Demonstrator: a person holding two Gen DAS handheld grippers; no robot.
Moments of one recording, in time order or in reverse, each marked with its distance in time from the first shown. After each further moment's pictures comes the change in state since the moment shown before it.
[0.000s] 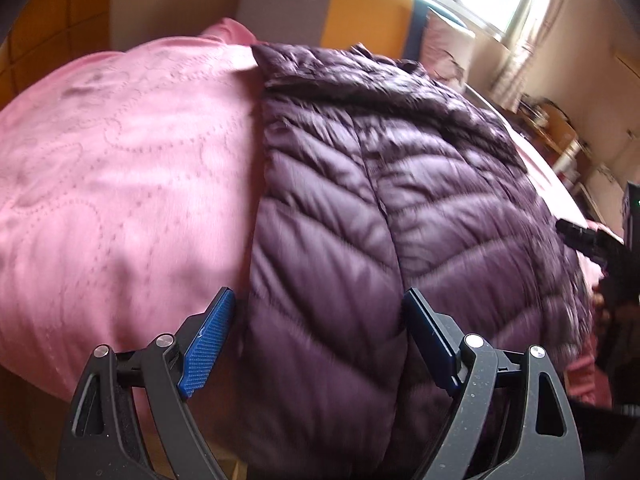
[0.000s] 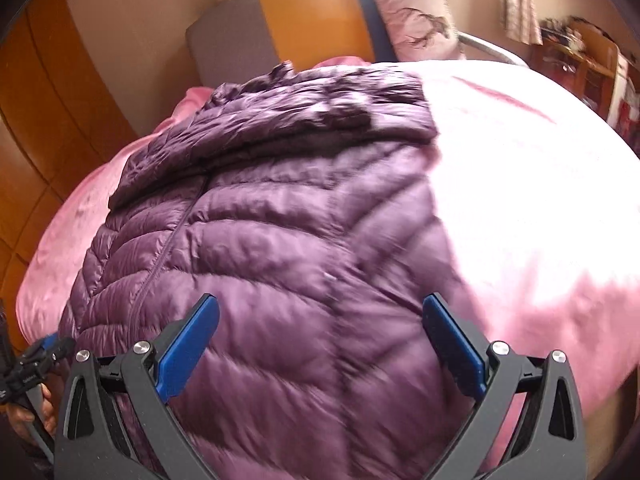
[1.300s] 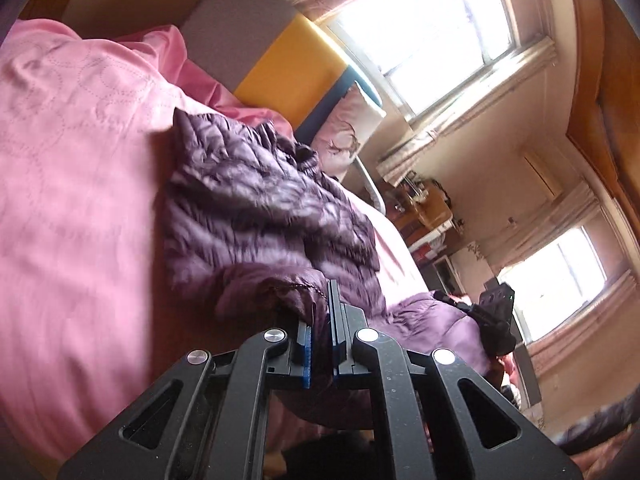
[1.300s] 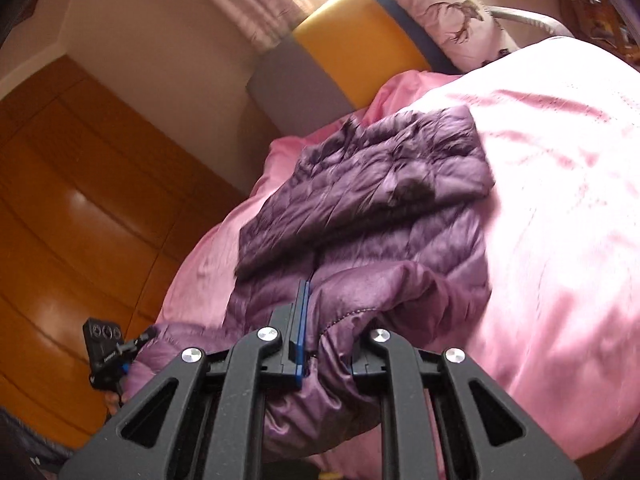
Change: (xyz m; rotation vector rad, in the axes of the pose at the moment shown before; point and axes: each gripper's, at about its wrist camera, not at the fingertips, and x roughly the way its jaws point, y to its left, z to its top) left arm -0.043 0.030 0.103 -0.245 -0.133 -0.545; right arm -0.053 -0.032 0.067 0.202 -0.045 0.449
